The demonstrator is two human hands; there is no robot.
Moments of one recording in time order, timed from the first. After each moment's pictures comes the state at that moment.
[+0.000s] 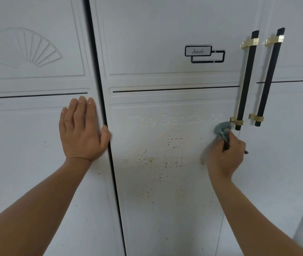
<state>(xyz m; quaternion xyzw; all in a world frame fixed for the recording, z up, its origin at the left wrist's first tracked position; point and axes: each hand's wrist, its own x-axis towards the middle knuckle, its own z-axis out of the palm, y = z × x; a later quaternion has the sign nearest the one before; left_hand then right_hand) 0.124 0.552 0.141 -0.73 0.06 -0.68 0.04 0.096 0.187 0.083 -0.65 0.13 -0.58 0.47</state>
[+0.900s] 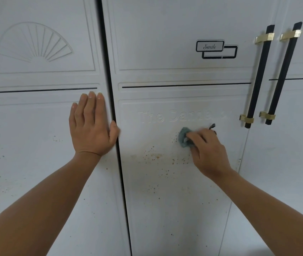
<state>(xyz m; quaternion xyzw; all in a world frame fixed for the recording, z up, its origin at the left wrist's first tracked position) 0.124 0.551 0.141 -0.73 0.05 -0.68 0.04 0.086 0.209 0.093 -0.81 -0.23 -0.52 0.15</state>
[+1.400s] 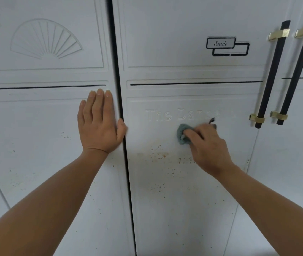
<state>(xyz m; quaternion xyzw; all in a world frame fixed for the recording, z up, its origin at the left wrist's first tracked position) 0.124 0.550 0.141 -0.73 0.05 -0.68 0.04 0.086 0.228 0.107 -0.81 -0.26 -0.53 0.07</state>
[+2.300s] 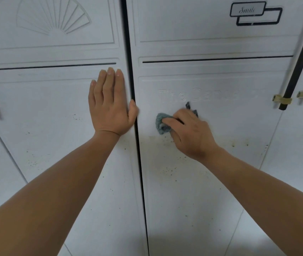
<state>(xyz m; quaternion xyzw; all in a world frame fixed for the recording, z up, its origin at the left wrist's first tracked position) 0.120 0.549 0.142 -0.73 0.04 -0.68 0.04 0.083 0.302 0.112 -0.80 -0.35 -0.48 0.09</state>
